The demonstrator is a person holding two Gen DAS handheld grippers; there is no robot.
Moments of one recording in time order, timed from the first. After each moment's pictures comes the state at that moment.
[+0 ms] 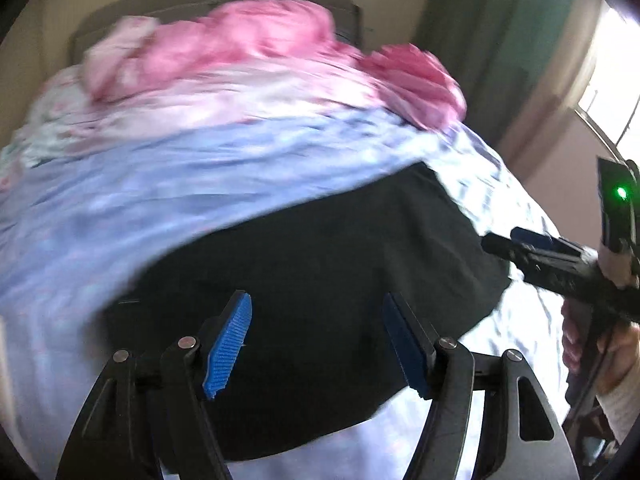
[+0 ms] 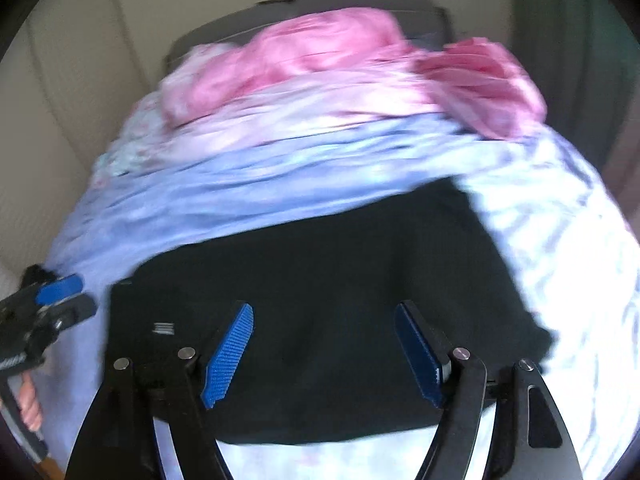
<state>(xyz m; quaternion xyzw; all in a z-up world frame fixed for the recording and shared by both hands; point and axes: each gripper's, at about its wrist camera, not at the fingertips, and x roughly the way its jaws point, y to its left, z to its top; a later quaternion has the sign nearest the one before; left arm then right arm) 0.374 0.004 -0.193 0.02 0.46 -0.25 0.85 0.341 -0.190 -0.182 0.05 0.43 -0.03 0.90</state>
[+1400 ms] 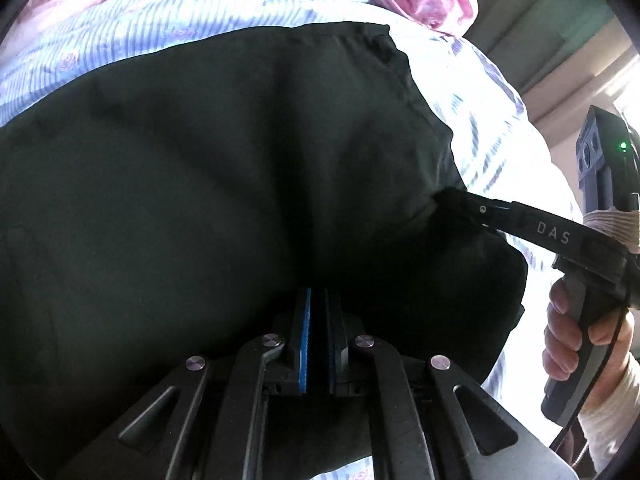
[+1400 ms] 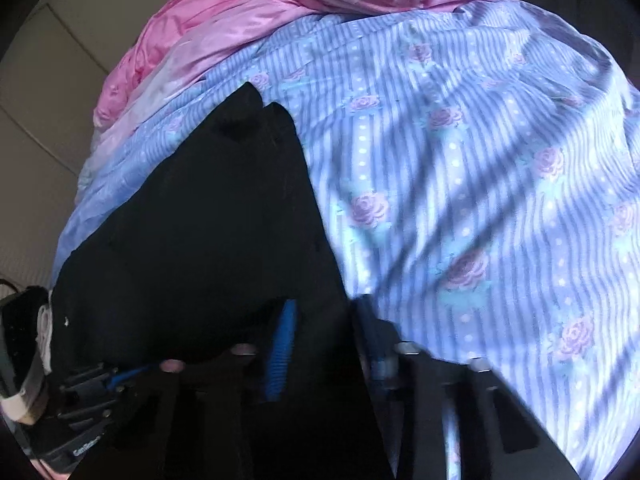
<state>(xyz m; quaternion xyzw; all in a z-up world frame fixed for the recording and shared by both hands) 0.397 -0.198 -0.325 -0.02 0.59 -0.22 0.78 0.407 -0.409 -0.313 0.17 0.51 0.05 0.84</state>
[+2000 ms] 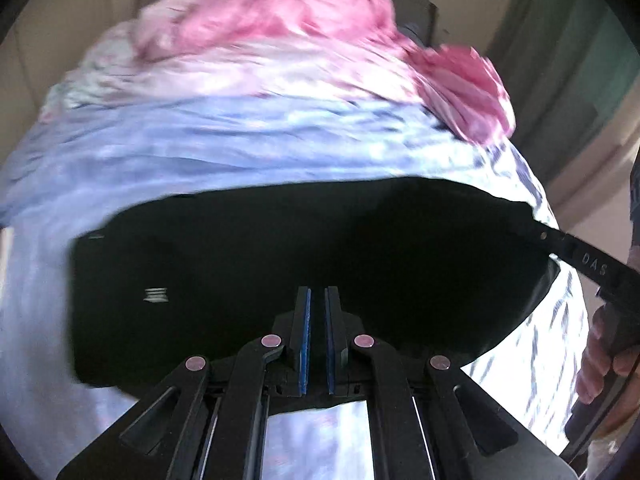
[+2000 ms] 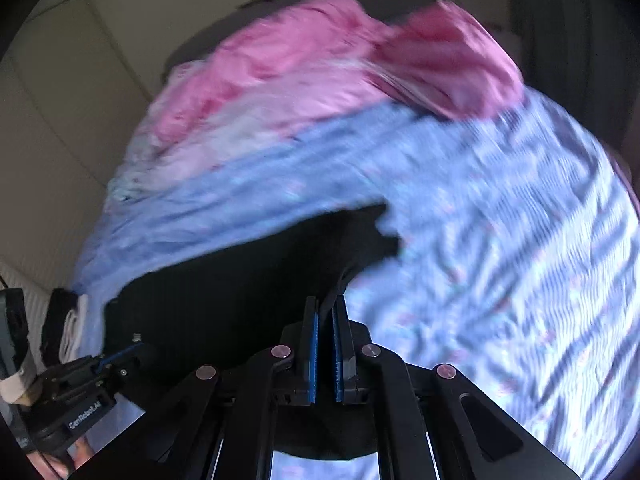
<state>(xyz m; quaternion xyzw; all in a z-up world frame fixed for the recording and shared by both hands) 0.352 -0.055 -0.171 -0.05 0.50 -0.09 0.86 0.378 -0.316 -0.168 0.11 0.45 0.06 0.89</state>
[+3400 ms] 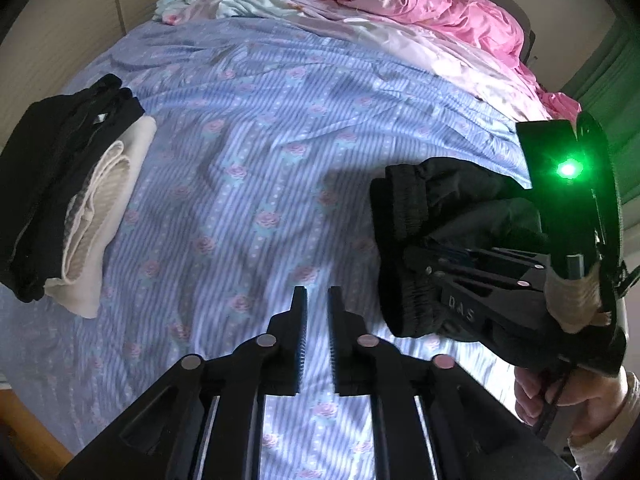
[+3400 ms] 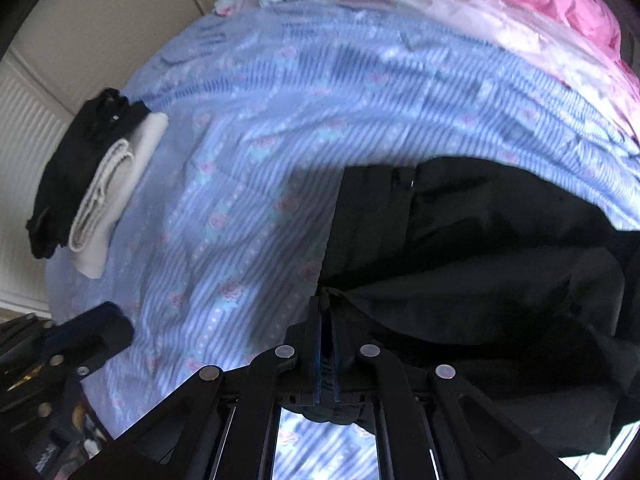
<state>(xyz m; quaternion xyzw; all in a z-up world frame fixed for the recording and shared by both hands) 0.317 0.262 -0.204 -0.11 0.57 0.00 0.82 0.383 0.133 -0.267 -0.08 0.60 0.19 0.77</state>
